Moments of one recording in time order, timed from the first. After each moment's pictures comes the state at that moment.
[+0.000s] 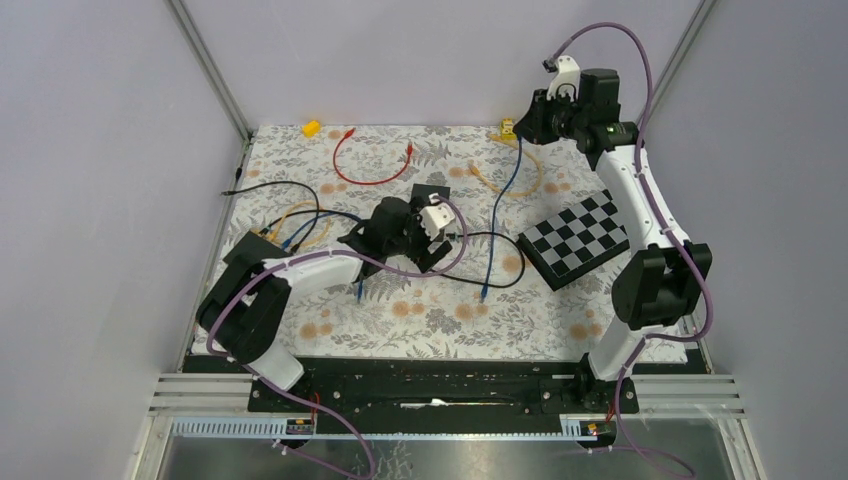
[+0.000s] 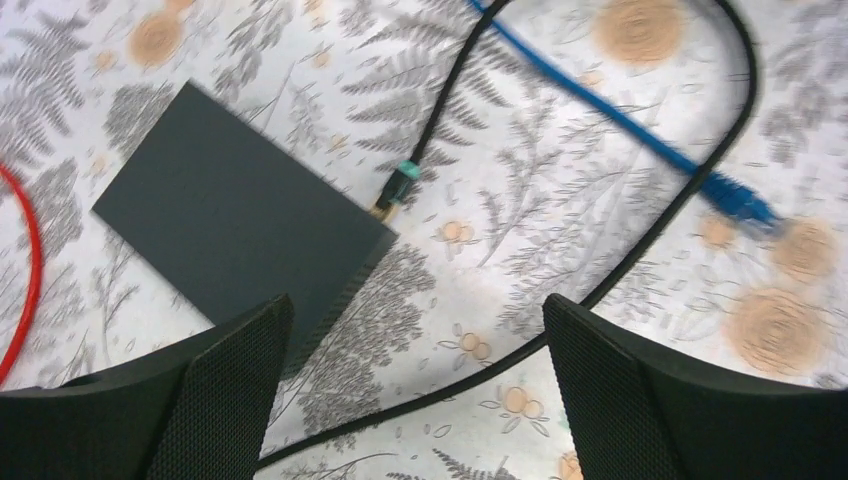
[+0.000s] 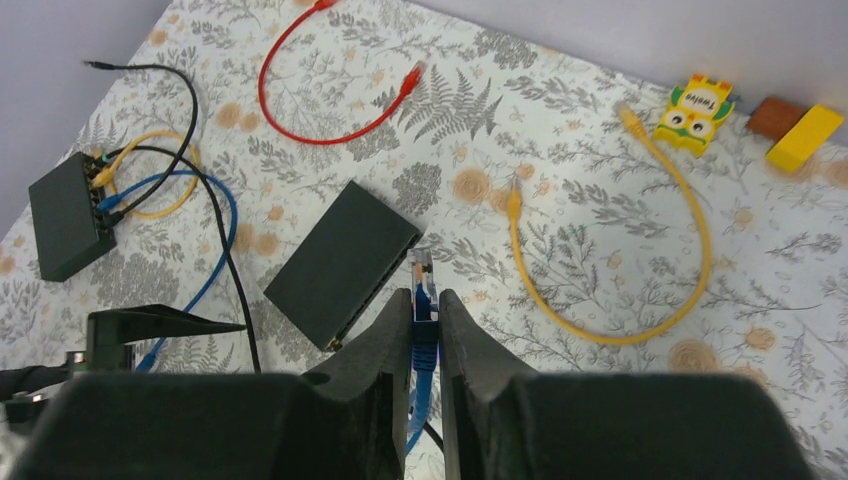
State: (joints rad) left arm -0.67 1.60 0.87 0.18 0.21 0.32; right arm 0.12 1.75 1.77 -0.47 -0.50 0.04
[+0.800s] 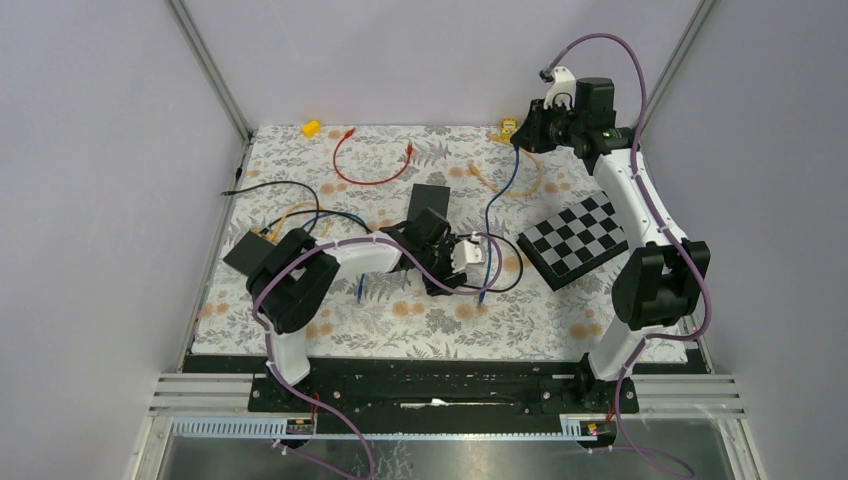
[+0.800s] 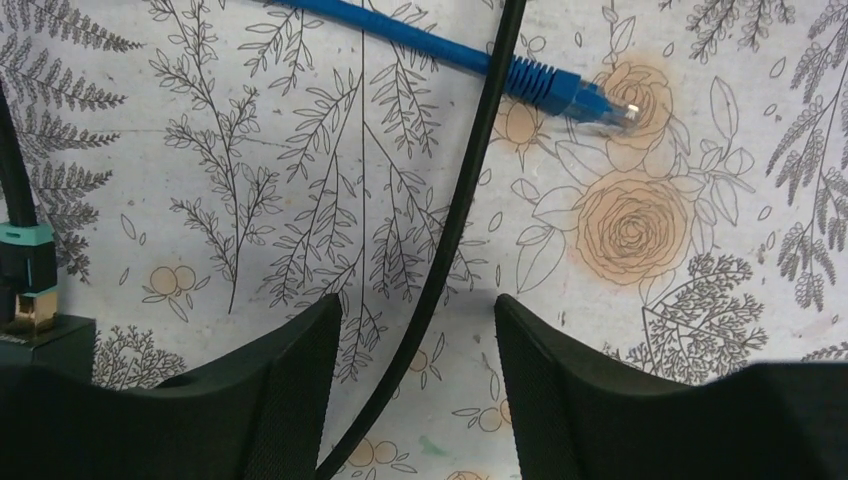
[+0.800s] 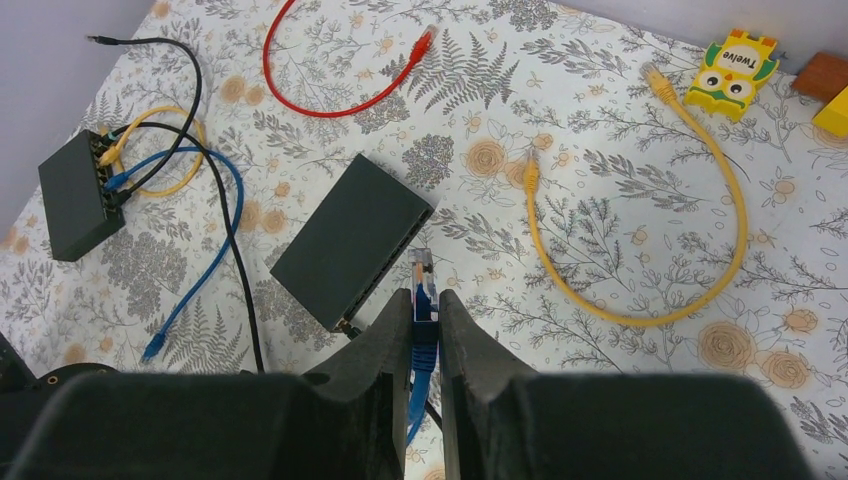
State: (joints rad) left arm -0.77 1.86 1.09 -0.23 0.47 0.58; right arm 0.12 1.74 1.68 -0.46 -0.53 0.04
